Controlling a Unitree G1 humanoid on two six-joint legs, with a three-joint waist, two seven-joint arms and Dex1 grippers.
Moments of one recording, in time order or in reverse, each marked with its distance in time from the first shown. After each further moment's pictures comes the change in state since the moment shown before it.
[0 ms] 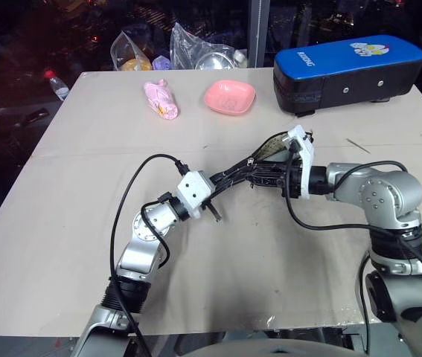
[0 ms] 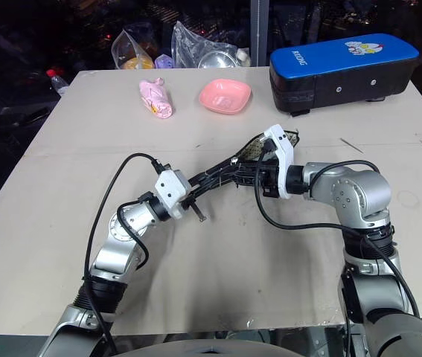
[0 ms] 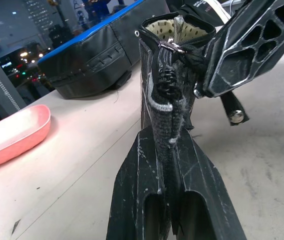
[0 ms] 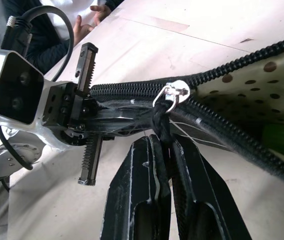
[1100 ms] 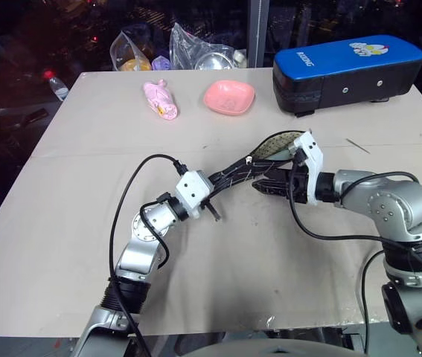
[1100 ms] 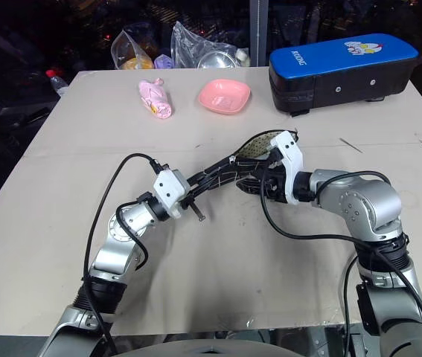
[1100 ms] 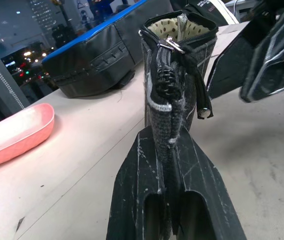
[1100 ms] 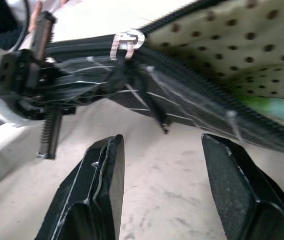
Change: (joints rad) left arm 0.008 -0.001 0.007 -0.002 0.000 0.000 0.007; right arm 0.066 -0.046 0.050 -0.051 0.002 -0.077 -0.123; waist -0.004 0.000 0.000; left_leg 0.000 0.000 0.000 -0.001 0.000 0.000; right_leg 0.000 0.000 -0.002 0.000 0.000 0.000
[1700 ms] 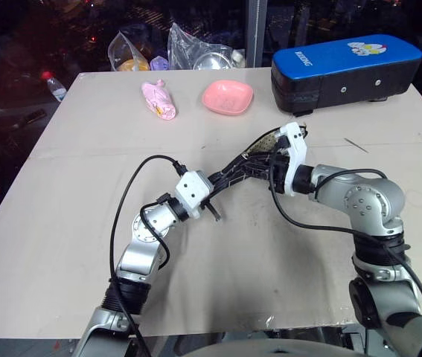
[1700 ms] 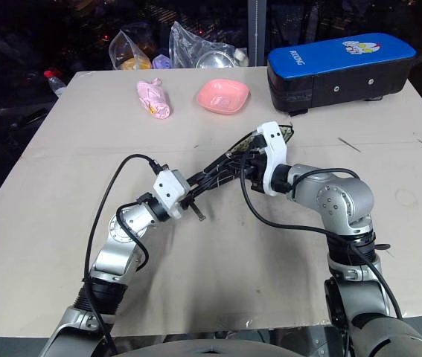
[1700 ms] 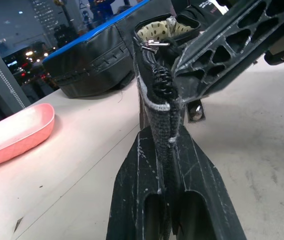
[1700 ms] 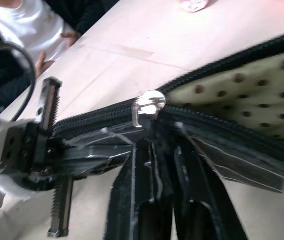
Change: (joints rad) left arm 0.003 -0.006 0.001 0.001 0.002 -0.004 0.013; right arm -0.040 0.208 -0.066 0.007 0.019 0.025 -0.223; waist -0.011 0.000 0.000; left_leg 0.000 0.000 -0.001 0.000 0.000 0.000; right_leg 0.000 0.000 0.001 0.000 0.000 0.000
